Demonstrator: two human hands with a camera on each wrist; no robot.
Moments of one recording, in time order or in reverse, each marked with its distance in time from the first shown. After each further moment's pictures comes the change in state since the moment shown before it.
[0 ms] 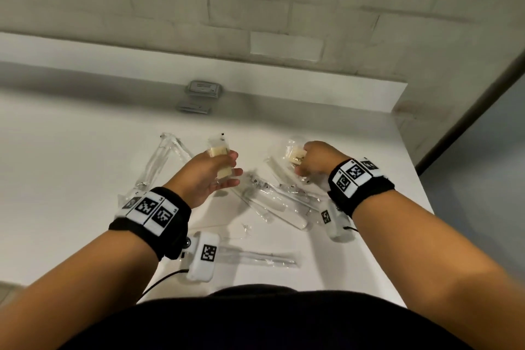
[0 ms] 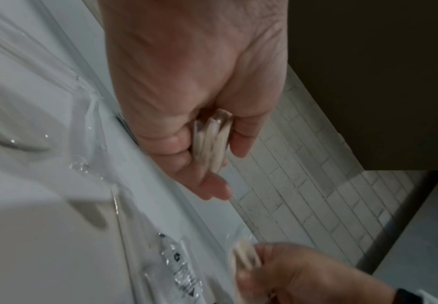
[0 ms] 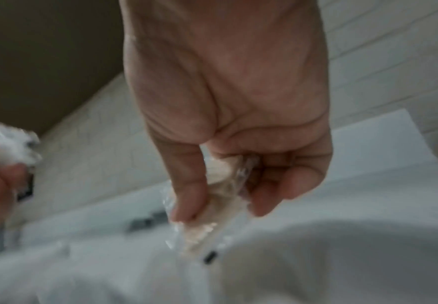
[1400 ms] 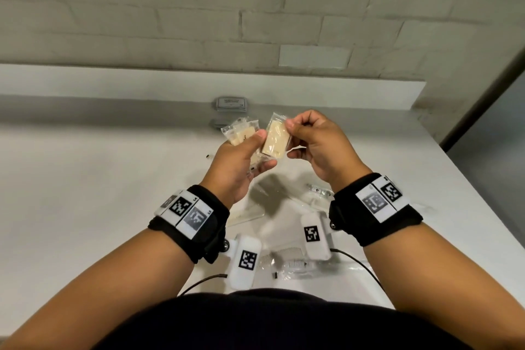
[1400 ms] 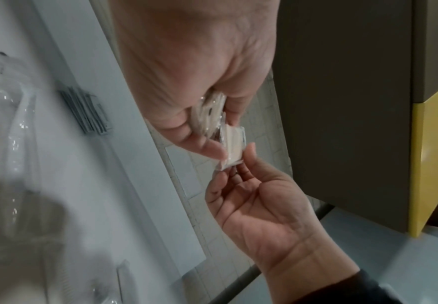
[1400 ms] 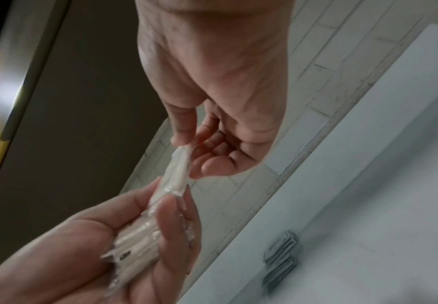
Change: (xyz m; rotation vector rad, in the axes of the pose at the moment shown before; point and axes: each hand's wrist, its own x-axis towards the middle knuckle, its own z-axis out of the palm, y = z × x) left_hand -0.005 0.066 -0.070 -0.195 -0.158 0.162; right_hand -0.047 -0.165 0.036 1.247 0.268 -0.354
